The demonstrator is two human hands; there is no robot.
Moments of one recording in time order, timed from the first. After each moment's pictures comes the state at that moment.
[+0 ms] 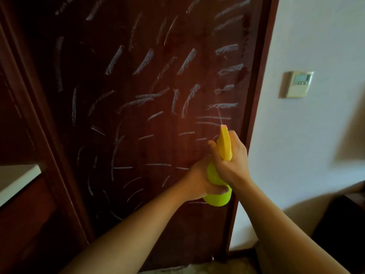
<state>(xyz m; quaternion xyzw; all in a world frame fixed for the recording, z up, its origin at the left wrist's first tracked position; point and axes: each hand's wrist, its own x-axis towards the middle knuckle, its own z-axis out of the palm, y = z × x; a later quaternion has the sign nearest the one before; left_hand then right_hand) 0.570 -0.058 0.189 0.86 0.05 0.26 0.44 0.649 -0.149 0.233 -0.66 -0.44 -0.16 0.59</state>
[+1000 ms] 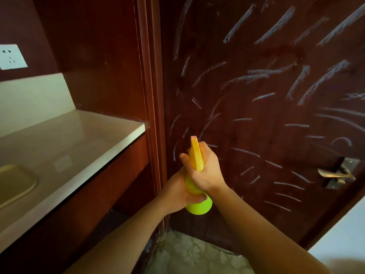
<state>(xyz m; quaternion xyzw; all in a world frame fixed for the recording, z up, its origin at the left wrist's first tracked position) 0.307 0.074 0.097 0.78 0.34 0.30 0.44 0.426 0.046 0.153 -0.54 -0.62 0.14 0.55</state>
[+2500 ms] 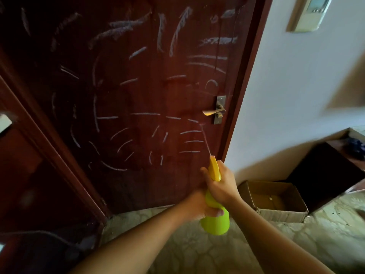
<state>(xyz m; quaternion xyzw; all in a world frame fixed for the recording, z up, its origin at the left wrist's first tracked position) 0.533 -0.138 -0.015 0.79 0.09 0.03 0.61 0.625 -0.214 0.029 -0.80 -0.34 0.07 0.49</state>
